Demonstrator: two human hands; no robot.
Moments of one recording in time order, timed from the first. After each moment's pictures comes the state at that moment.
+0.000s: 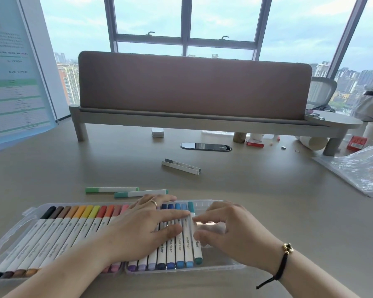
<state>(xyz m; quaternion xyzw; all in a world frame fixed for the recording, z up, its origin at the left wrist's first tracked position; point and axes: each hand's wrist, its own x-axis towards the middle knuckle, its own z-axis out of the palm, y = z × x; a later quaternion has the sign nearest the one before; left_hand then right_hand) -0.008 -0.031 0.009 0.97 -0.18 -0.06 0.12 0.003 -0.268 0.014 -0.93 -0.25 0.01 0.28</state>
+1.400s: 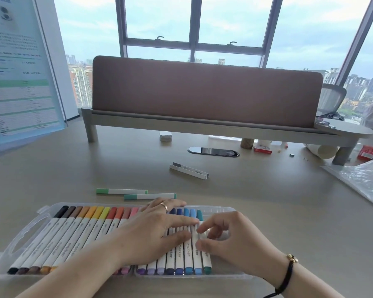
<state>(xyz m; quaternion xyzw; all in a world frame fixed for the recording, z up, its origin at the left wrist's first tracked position) -0.013 -0.033 0.014 0.97 -0.19 -0.05 0.15 0.001 -0.254 0.006 -0.91 -0.18 0.05 0.36</state>
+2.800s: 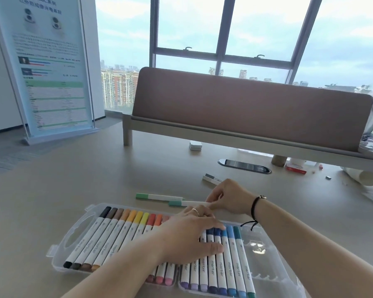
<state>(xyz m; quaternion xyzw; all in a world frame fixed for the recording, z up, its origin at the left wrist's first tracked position) 0.002 -0.005 0.013 0.95 -0.19 -0.07 0.21 0.139 -0.166 0.022 -0.93 -0.25 0.09 0.26</state>
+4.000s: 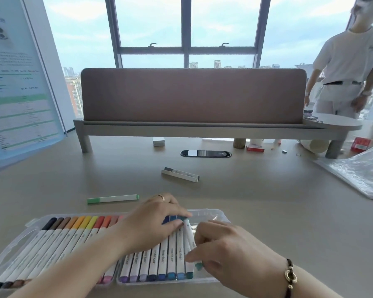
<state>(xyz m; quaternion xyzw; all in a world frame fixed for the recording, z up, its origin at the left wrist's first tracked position) 0.020 -0.048 0.011 0.96 -0.21 0.03 0.19 -0.010 -0.278 0.009 -0.84 -0.50 -0.12 0.18</state>
